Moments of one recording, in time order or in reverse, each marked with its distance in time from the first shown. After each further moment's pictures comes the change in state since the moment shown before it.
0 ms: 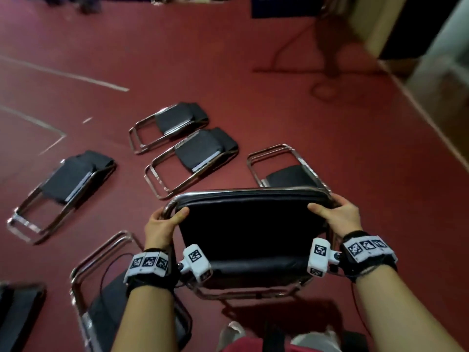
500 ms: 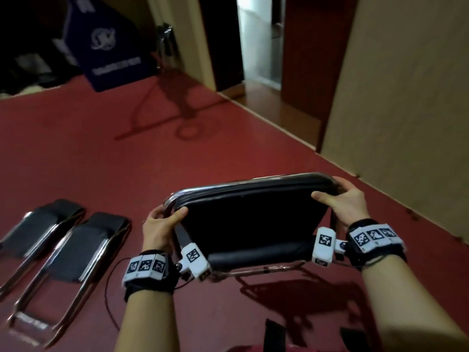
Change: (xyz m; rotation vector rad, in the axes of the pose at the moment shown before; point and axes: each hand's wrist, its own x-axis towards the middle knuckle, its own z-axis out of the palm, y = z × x) left_hand -0.141 0.019 0.422 0.153 -0.639 0.116; right_hand -0.004 0.031 -0.401 0.196 0.630 -0.036
